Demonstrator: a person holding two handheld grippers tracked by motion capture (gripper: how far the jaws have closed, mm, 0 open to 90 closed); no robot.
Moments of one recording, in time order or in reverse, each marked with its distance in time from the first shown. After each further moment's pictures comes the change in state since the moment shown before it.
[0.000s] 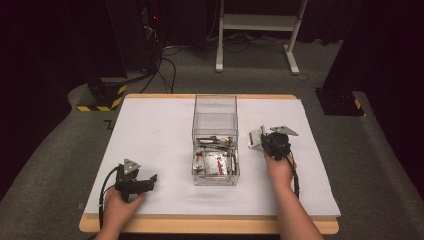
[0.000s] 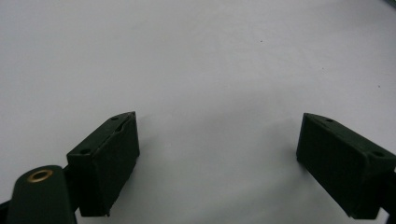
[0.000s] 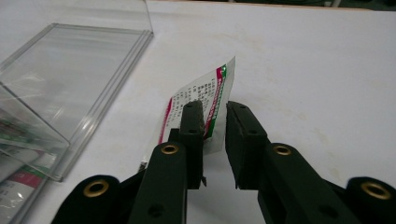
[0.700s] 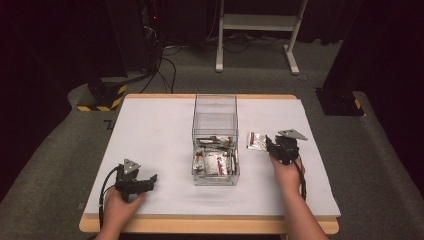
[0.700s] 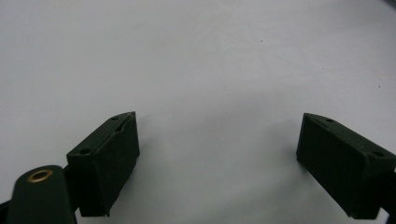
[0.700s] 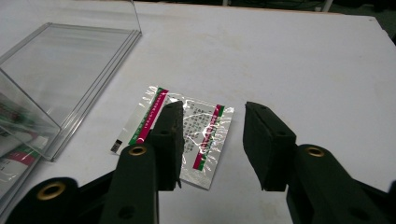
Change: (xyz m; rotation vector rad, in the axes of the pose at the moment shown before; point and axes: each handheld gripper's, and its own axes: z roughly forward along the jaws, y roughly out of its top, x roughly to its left) left arm 0.000 0.000 0.000 -0.002 -0.002 -0.006; right arm -0.014 -0.006 -0.022 -0.019 -0.017 -0.011
